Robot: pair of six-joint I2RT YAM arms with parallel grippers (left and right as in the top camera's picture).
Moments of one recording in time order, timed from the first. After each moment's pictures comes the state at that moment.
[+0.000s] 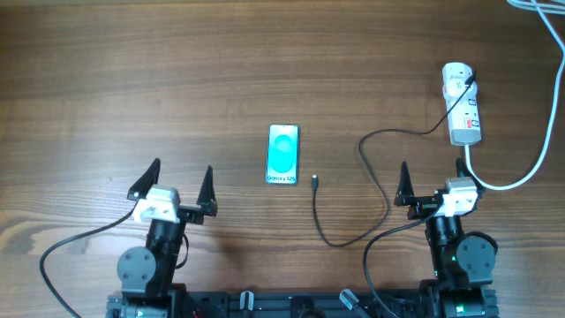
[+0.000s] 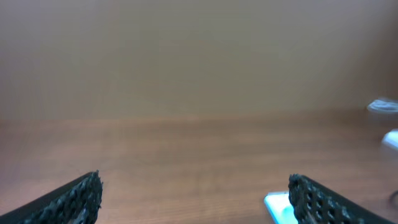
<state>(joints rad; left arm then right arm) -0.06 0.01 0.01 0.08 0.12 -0.05 0.06 0.02 0.01 0.00 0.00 -0.06</state>
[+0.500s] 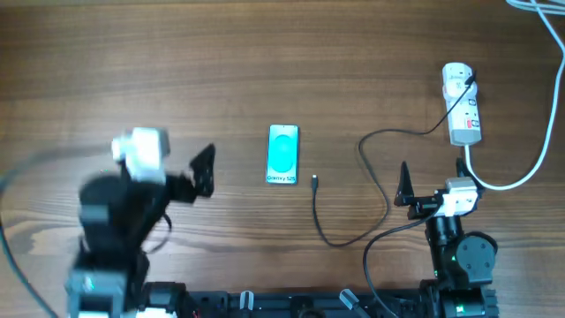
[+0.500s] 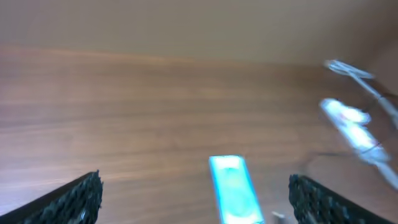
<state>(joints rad) -0.06 0.65 0.77 -0.52 0.26 -0.14 0.06 0.02 0.01 0.00 0.00 -0.06</state>
